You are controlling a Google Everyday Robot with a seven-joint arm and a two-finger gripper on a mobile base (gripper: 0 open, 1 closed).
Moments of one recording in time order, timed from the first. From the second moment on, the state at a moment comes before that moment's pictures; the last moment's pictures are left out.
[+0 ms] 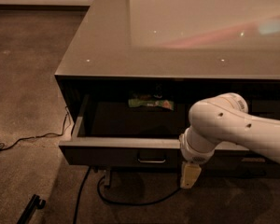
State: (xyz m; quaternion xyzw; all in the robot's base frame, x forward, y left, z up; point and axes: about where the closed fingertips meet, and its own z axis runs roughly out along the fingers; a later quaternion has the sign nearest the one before) arm 0.444 -0.150 0.623 -0.67 0.74 0.04 0.06
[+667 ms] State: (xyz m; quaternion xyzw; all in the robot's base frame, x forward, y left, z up) arm 0.398 -0.166 0.634 -0.64 0.76 0.02 0.07
